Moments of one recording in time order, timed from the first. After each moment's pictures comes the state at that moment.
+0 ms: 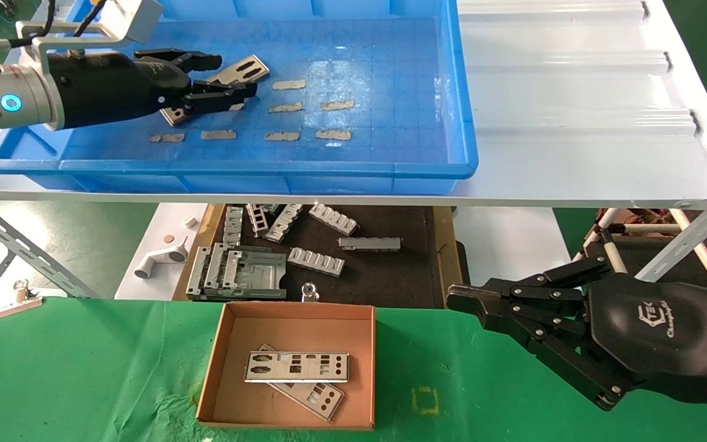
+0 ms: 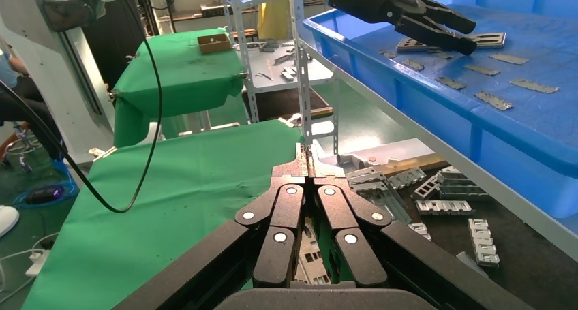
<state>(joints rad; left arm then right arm) -1.96 1.09 0.52 -0.01 1.32 1.10 0.14 1.09 -0.54 -0.44 1.22 -0.60 -1.40 0.09</state>
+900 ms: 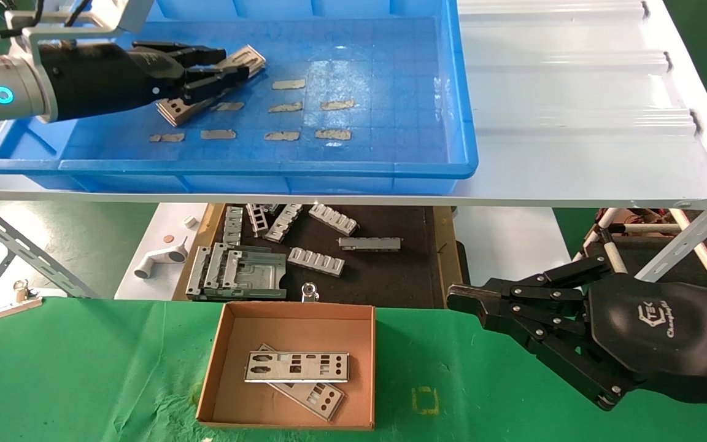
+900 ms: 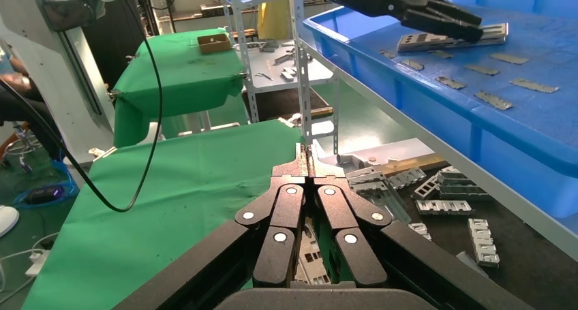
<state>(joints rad) -1.98 1.08 0.51 -0.01 1.30 1.10 0.16 1.09 -0.54 -0.44 1.22 -0.60 -1.40 0.09</state>
